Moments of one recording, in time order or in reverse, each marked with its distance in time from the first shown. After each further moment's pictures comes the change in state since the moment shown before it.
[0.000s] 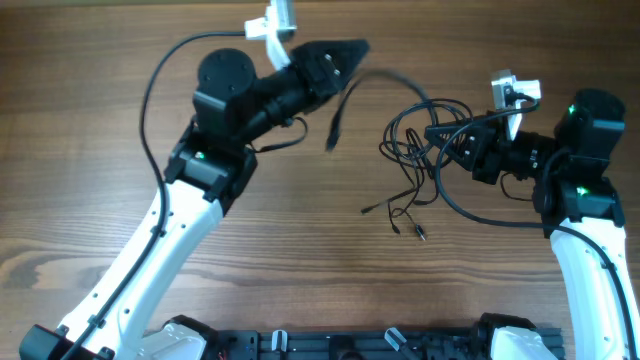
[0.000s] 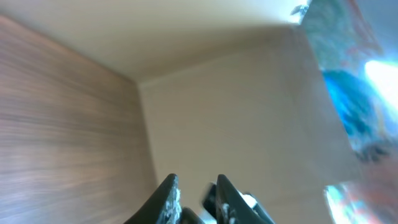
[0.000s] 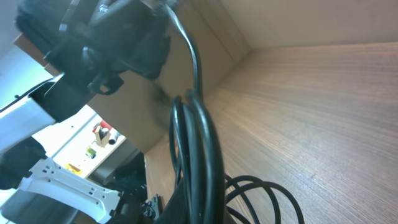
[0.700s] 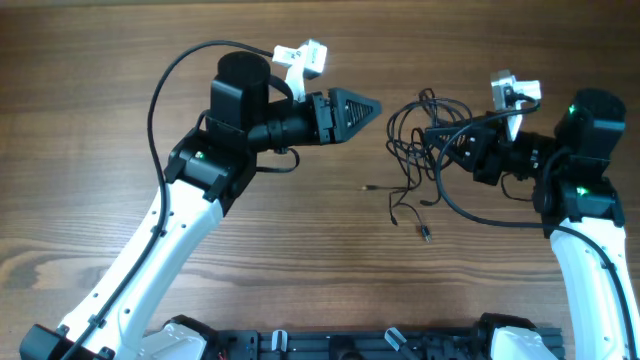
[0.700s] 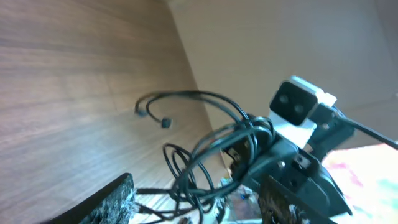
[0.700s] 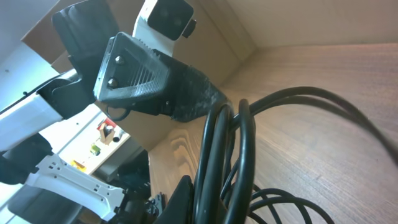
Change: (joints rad) left arm -0.007 0.000 0.002 -0.351 0.246 0.395; right arm 0.000 0.000 -0.001 0.018 -0.028 0.007
